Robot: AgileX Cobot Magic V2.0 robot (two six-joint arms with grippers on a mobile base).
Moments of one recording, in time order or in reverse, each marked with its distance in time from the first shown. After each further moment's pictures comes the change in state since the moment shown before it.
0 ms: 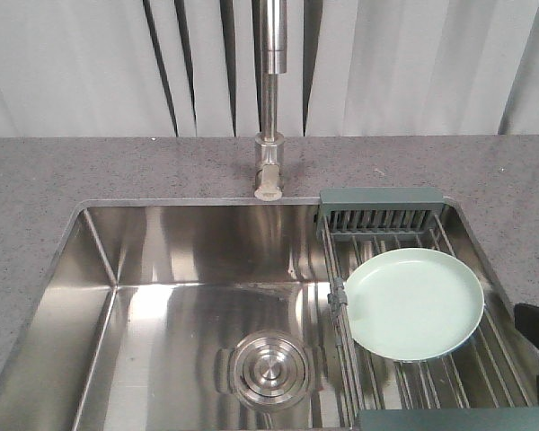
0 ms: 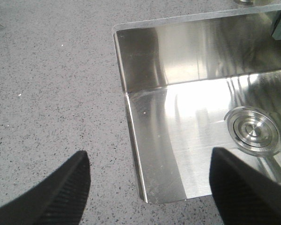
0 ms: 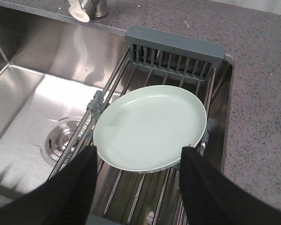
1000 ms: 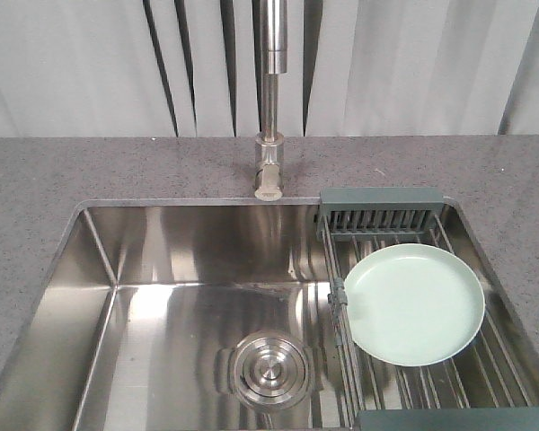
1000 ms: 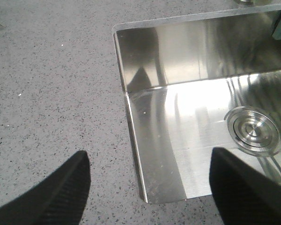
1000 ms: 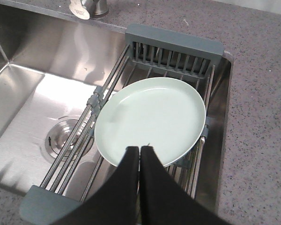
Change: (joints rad) left arm 0.000 0.000 0.000 0.000 0.000 0.000; right arm 0.000 -0.037 0.025 -0.002 0.004 0.000
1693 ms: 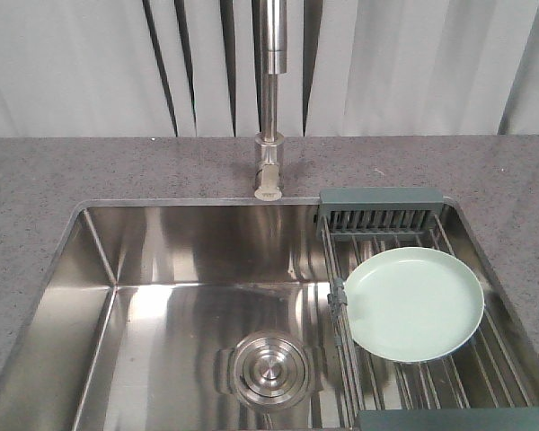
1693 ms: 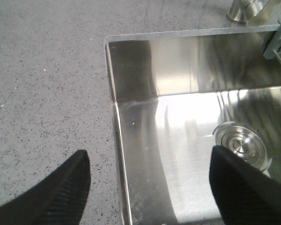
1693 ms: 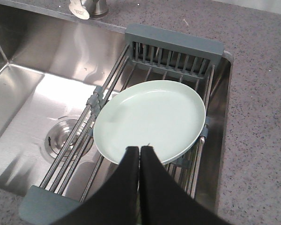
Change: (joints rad) left arm 0.000 0.133 -0.025 -0.011 -0.109 -0.066; right arm 0.000 0.000 0.000 0.000 0.000 0.000
